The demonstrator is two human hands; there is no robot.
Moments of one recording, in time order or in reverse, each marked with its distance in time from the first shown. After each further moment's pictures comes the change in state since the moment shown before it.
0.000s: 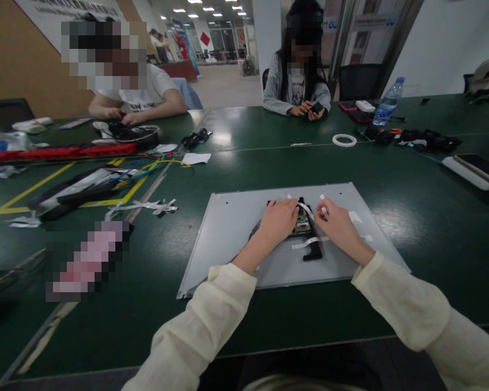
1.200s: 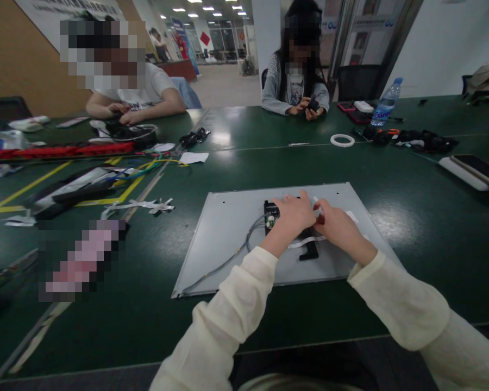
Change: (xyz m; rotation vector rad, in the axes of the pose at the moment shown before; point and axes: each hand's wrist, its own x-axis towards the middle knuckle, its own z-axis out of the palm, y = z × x) left_hand 0.046 0.060 -0.018 0.043 -0.405 -0.391; right_hand -0.002 -0.008 -0.018 -0.247 -0.251 0.050
